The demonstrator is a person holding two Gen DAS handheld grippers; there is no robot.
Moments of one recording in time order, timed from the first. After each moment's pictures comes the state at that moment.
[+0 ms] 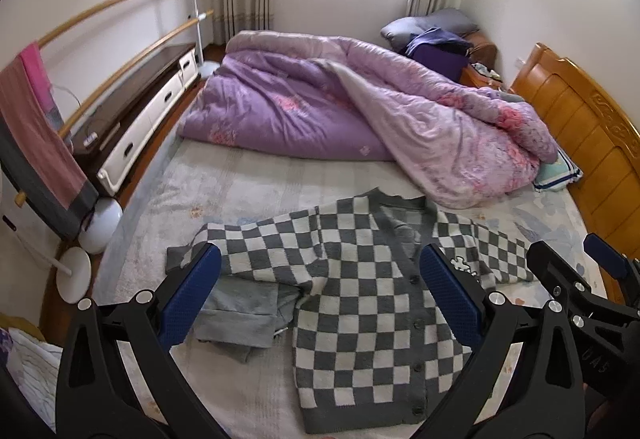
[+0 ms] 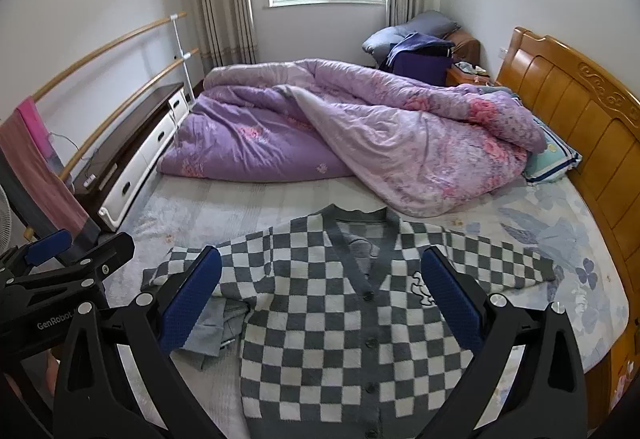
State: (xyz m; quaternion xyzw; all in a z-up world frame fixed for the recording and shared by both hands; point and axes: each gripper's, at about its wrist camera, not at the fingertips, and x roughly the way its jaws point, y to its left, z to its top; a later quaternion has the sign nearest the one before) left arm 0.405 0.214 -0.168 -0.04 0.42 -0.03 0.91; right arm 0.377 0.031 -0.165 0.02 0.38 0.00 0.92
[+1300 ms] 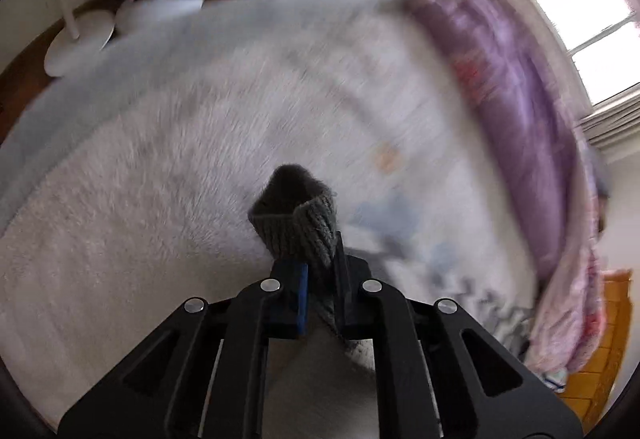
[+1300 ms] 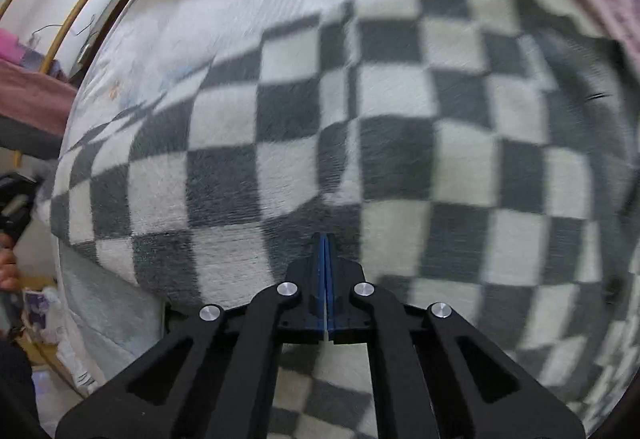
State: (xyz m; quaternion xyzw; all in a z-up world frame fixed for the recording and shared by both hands) left arm 0.546 0.577 -0.531 -0.38 0.47 0.18 0.78; right arm 0.602 0.137 -0.613 0.07 0.66 0.15 0.73
